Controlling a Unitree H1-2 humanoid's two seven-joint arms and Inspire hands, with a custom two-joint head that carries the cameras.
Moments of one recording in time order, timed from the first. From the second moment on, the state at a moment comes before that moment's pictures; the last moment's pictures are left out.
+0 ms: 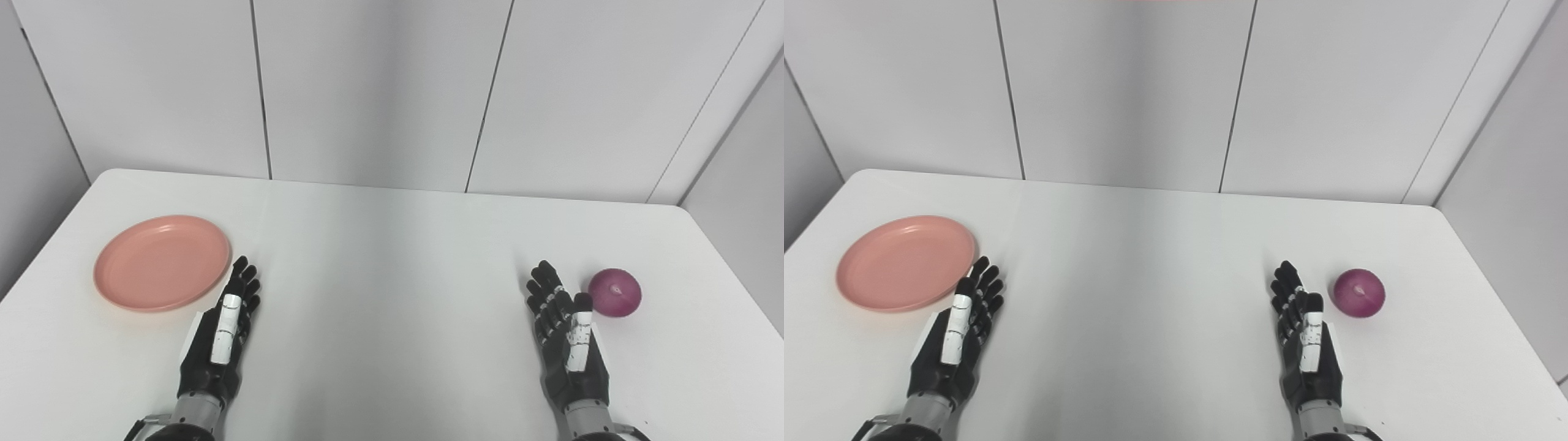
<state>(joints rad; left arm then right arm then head) 0.03 0.02 0.01 -0.16 -0.15 0.21 -0.04 -0.01 -0.05 -0.10 -0.02 0.25 0.00 0.07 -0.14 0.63</state>
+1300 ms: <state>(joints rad) -0.38 0.23 0.20 -0.19 -0.41 0.47 -0.05 -0.03 -0.11 -0.13 0.02 0.33 0.00 0.14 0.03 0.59</state>
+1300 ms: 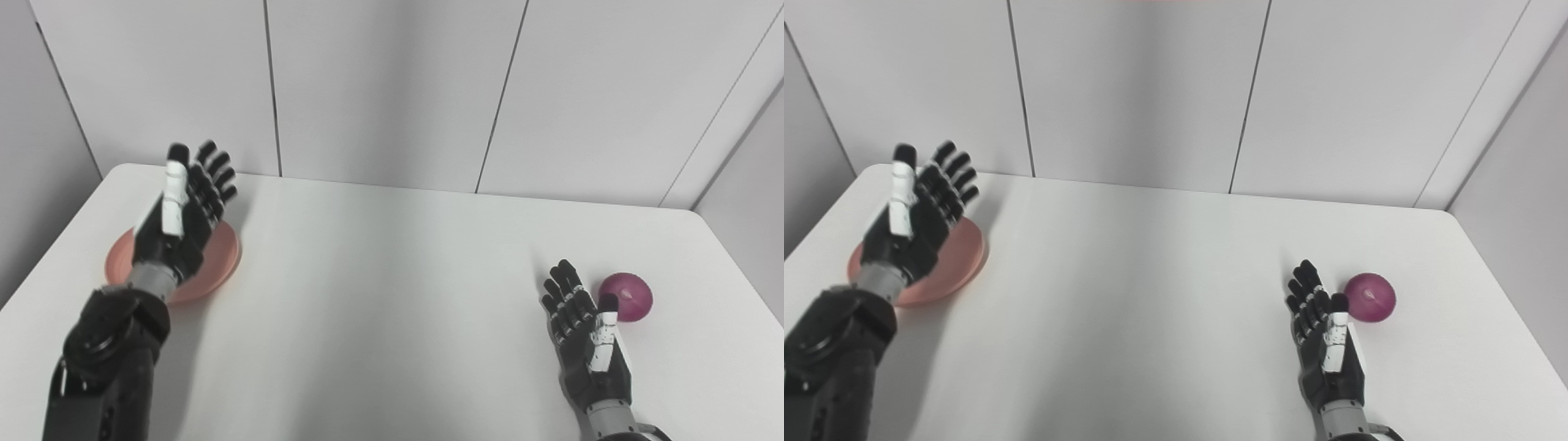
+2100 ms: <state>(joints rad) -0.55 0.49 0.32 0.42 -0.29 0.15 -0.10 -0.05 -0.12 -0.14 0.04 0.32 0.00 0.15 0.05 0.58</state>
